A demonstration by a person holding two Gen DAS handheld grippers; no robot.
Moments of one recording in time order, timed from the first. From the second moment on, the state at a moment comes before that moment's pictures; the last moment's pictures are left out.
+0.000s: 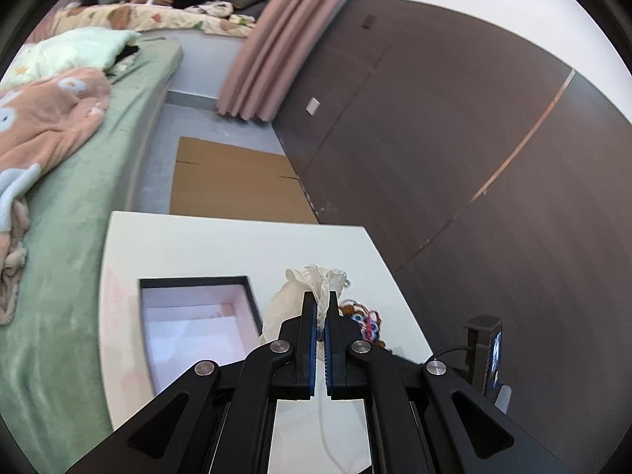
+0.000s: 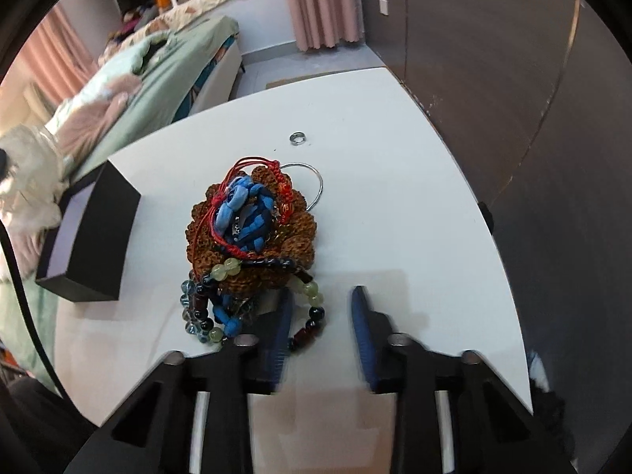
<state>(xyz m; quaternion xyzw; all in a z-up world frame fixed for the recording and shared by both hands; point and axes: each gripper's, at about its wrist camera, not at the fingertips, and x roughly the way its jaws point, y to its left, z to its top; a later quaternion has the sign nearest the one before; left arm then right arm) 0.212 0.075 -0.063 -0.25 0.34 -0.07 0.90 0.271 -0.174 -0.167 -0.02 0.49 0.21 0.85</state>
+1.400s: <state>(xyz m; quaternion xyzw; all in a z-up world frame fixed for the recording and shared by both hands) 0.161 0.183 -0.065 -0.37 0.29 0.00 0.88 0.206 -0.047 -0.030 0.04 0.40 0.34 0.85</state>
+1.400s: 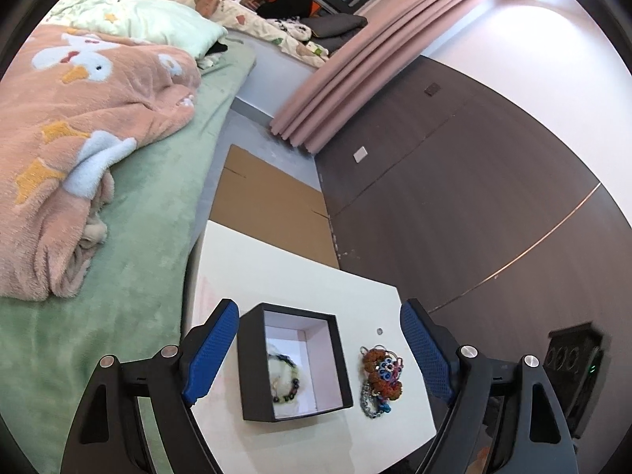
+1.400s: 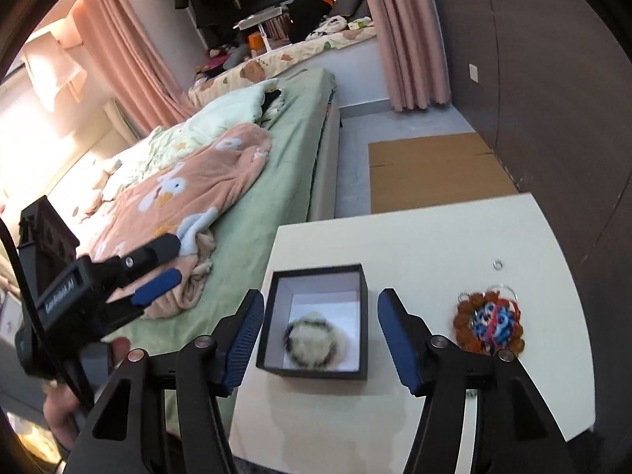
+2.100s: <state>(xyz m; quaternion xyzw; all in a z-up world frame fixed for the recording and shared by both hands) 0.194 0.057 -0.047 -0.26 0.32 -0.07 0.91 0.201 -0.207 -0.059 0.16 0.40 0.24 0.87</state>
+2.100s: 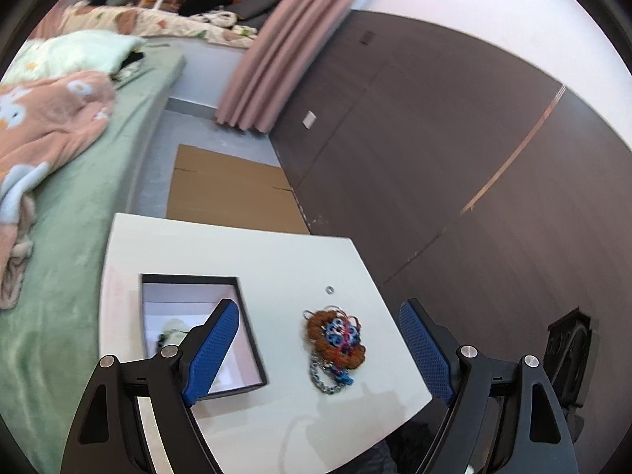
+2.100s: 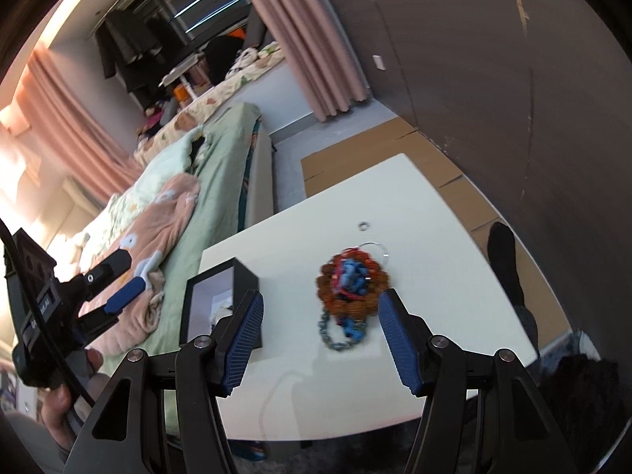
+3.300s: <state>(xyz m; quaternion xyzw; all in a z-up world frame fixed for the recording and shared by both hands) 0.275 -0.064 -0.157 -0.09 0.43 -0.07 0.90 0.246 -0.302 -0.169 0.25 0.45 0.22 0.83</state>
